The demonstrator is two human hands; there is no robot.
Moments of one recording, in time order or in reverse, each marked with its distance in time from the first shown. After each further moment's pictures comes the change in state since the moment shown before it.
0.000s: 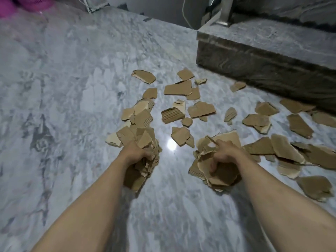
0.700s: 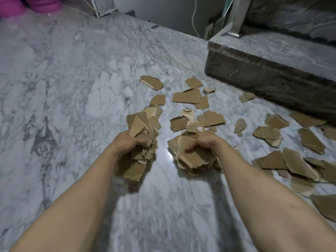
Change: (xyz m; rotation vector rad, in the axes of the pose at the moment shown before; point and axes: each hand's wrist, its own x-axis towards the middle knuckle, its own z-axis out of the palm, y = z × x) left_hand 0.031 0.008 -0.063 -0.181 0.006 0.047; right_hand 0.011 -0.109 -0.015 0.628 -0.018 -0.062
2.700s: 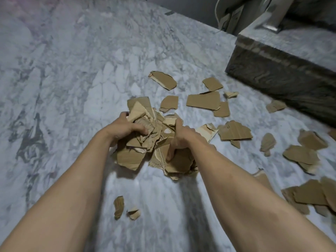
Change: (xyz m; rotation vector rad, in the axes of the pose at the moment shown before) left_hand 0.097 0.020 -0.048 -0.245 -0.102 0.027; right_hand 0.070 -0.105 0.082 -0.718 -0.071 -0.167
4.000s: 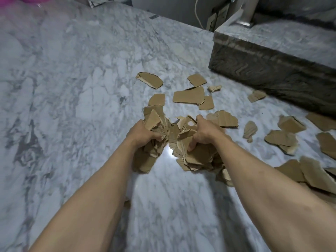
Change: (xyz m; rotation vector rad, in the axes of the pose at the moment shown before) left_hand -0.001 -0.011 0.089 0.368 0.116 0.084; right_hand -0.022 0.105 -0.022 0.086 0.211 0.044
